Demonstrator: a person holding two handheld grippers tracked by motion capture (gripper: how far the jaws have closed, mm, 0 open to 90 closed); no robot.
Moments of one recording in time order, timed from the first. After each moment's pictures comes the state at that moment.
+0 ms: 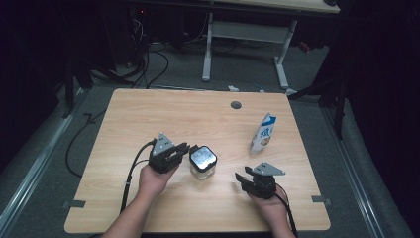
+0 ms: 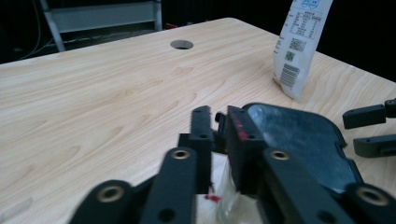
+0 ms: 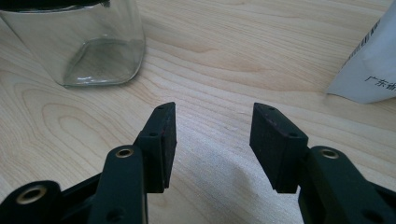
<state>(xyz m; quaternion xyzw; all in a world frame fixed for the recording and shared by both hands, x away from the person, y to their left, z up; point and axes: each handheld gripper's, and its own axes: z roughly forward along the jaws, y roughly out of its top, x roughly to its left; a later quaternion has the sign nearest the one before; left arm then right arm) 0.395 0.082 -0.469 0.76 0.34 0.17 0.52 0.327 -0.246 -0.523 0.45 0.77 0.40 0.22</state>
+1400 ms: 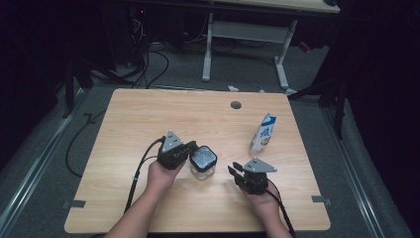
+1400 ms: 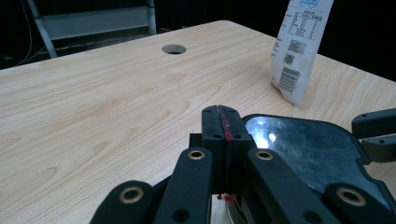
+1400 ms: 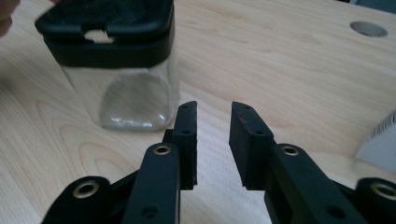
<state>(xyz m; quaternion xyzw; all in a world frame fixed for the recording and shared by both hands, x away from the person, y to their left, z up) 0.407 0.065 -0.480 0.76 0.33 0.18 0.53 0.333 -0.216 -0.502 0.40 0.78 0.42 0.24</state>
